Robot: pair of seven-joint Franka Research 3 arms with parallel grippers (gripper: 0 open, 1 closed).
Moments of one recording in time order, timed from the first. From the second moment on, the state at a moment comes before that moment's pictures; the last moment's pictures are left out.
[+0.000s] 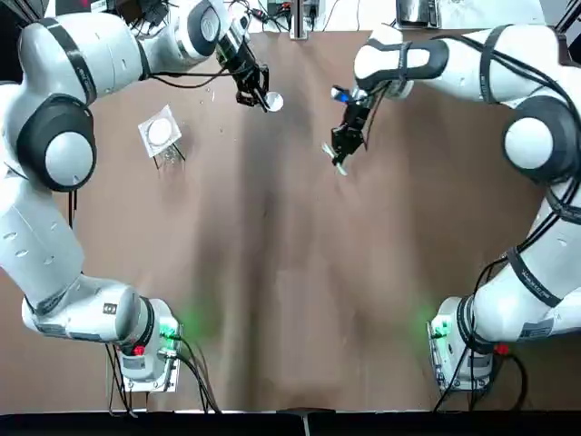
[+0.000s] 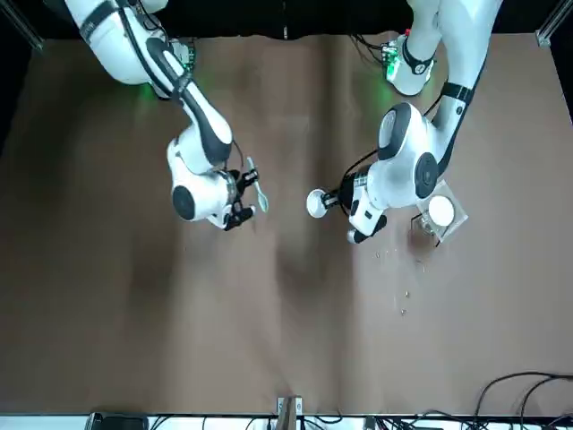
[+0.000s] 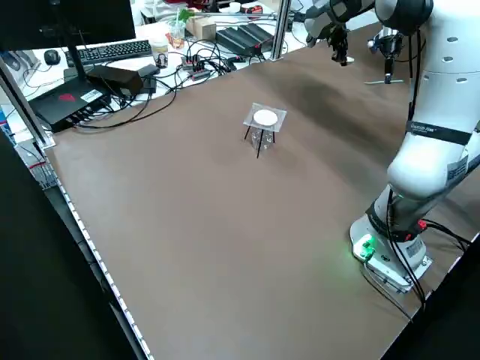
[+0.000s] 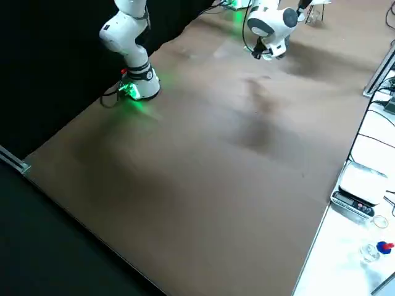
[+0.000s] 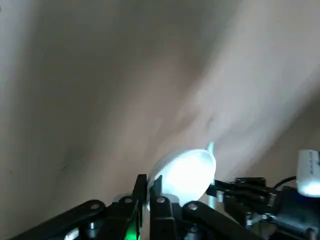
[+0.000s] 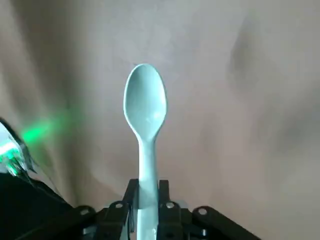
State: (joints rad) left arm -0.10 0.40 -0.44 -1.78 -0.49 2.13 -0.67; right arm 0.15 0.57 0.44 -1.82 0.45 2.03 0.02
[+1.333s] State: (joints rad) left arm -0.14 0.48 -0.44 -1.72 -0.49 2.16 -0.73; right arm 0.21 0.71 0.40 -1.65 0.15 2.11 0.10
